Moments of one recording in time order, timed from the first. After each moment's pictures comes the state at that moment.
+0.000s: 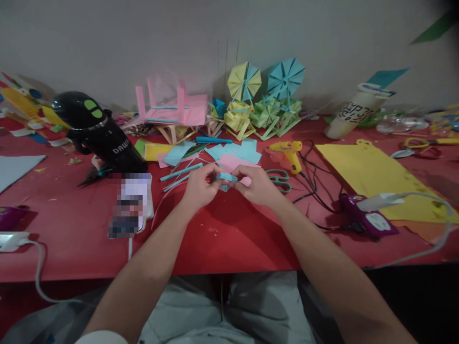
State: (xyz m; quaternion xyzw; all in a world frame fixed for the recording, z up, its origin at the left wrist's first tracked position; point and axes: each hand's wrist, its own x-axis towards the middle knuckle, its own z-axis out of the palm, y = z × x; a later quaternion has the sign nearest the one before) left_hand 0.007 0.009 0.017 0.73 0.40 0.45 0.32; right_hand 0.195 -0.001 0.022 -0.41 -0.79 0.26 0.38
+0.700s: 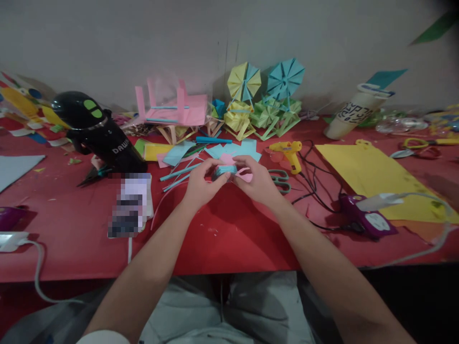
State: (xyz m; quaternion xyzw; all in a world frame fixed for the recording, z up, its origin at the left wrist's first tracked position) left_hand 0.015 0.010 0.014 0.70 0.39 0.51 0.31; right_hand 0.195 0.004 0.013 -0.44 -0.74 0.23 0.44
